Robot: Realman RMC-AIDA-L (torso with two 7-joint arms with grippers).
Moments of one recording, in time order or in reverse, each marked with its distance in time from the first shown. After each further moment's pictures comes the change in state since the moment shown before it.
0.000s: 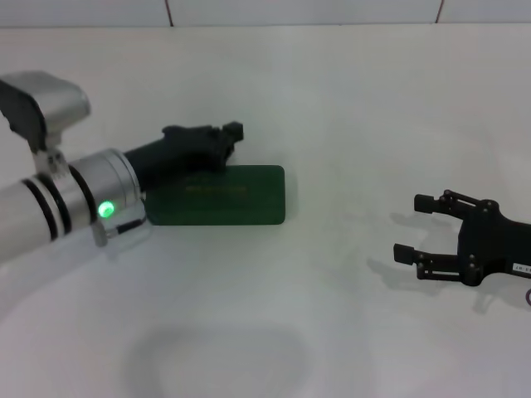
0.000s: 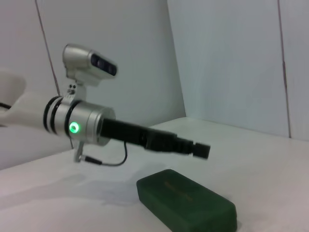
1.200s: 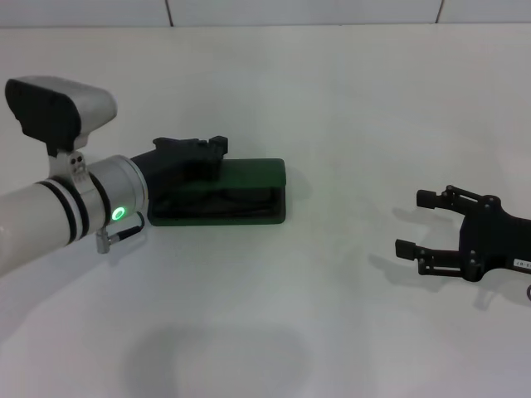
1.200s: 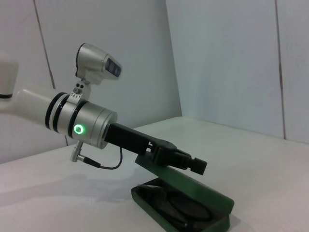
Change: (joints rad) left arm 0.045 -0.042 0.025 0.149 0.331 -0.245 -0.278; right arm 0.005 -0.002 0.008 0.000 -0.002 0.012 -0.017
